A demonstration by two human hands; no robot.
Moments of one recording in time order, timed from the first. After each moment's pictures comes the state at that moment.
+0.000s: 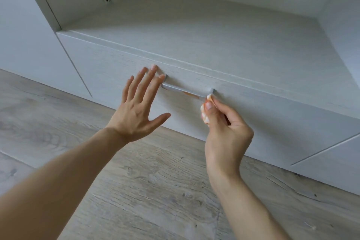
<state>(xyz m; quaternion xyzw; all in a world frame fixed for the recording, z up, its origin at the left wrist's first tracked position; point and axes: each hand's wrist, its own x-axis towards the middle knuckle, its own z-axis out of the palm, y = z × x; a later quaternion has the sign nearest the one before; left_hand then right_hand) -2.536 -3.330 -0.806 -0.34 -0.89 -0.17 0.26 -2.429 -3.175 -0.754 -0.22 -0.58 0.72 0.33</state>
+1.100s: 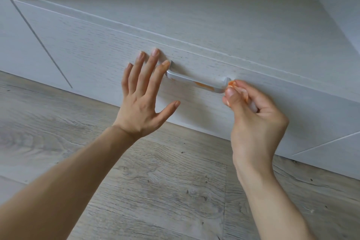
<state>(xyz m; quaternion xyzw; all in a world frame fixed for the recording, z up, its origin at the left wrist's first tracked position) -2.550 -3.310 -0.825 -0.34 -0.83 -0.27 0.34 -2.439 -3.161 -0.758 -0.22 -0.65 0.62 0.39</state>
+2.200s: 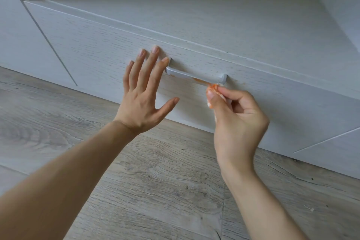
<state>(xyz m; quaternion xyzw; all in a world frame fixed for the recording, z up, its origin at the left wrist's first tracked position) -2.547 -3.312 -0.822 -0.34 -0.84 -0.26 0.33 -2.439 -3.181 -0.761 -0.19 -0.62 0.67 0.37</state>
